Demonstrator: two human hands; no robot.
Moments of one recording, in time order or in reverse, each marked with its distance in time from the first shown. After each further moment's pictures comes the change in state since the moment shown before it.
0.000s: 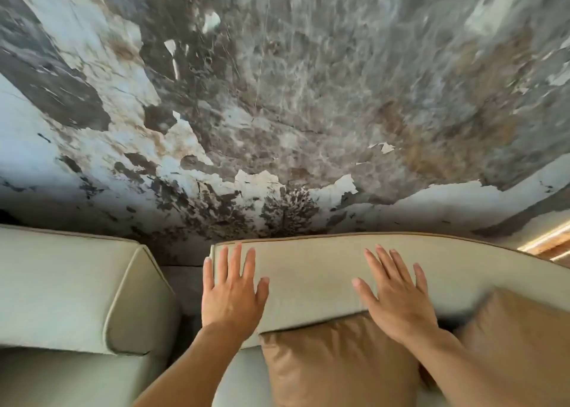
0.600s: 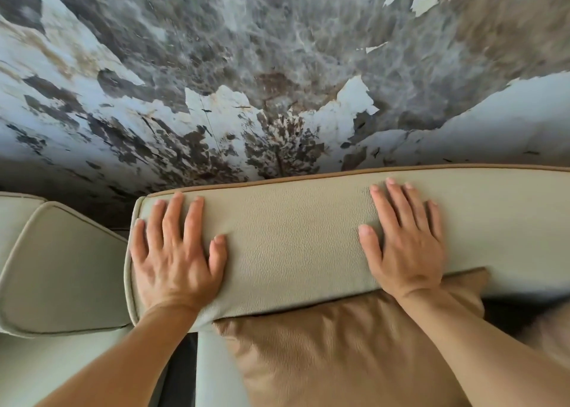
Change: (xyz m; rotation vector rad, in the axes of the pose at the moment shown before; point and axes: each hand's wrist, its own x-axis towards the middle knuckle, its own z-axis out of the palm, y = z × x) left_hand 0.047 0.018 0.095 0.119 0.526 -0.123; right_hand 0.102 0.056 0.148 0.145 0.534 -0.128
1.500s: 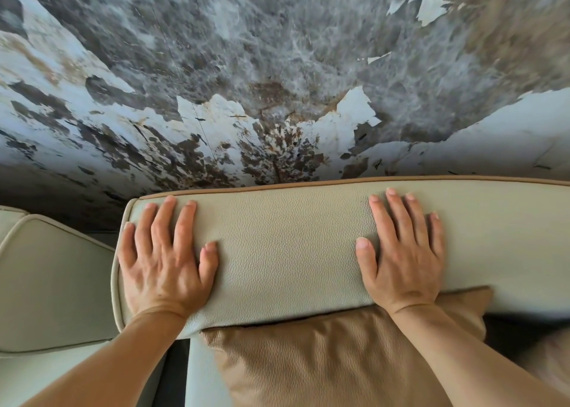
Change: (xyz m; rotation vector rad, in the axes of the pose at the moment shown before) left_hand 0.019 0.005 0.012 0.022 0.041 0.010; right_hand 0.015 0.005 0.014 -0.042 0.104 0.009
